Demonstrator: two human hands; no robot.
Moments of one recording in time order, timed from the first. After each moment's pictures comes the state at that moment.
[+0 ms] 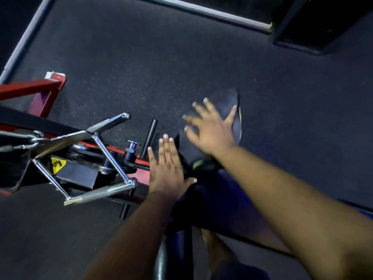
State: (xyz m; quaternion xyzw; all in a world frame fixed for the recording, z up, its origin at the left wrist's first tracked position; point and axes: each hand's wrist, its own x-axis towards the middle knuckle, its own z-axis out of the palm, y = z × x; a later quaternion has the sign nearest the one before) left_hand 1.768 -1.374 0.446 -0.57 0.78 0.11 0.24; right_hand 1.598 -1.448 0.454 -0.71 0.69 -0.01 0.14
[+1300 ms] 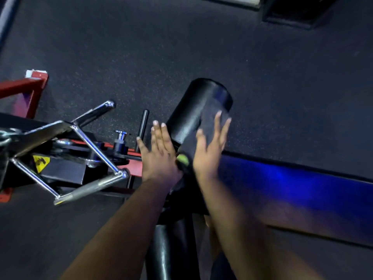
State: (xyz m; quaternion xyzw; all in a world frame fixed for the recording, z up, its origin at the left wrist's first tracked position) left_hand 1.772 -1.376 0.444 -0.54 0.80 0.08 0.25; right_hand 1.659 -1.349 0.419 -0.29 0.80 -0.46 0.26
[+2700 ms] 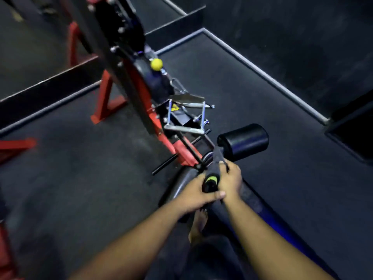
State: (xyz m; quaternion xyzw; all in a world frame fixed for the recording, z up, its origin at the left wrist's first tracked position) left_hand 1.788 -1.128 0.633 -0.60 0.42 0.61 -0.31; right_hand 1.667 -1.206 0.585 -0.51 0.70 -0.27 0.42
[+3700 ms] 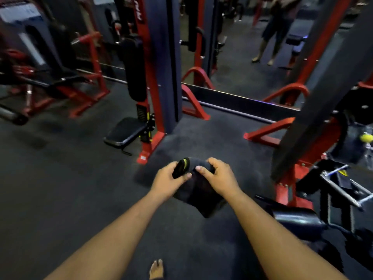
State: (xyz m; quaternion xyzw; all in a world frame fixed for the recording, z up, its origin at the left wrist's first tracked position) left_hand 1.827 -0.584 0.771 -0.87 0.07 0.04 -0.49; right_hand 1.812 -0.792 0.785 -0.91 0.01 -0.03 0.42
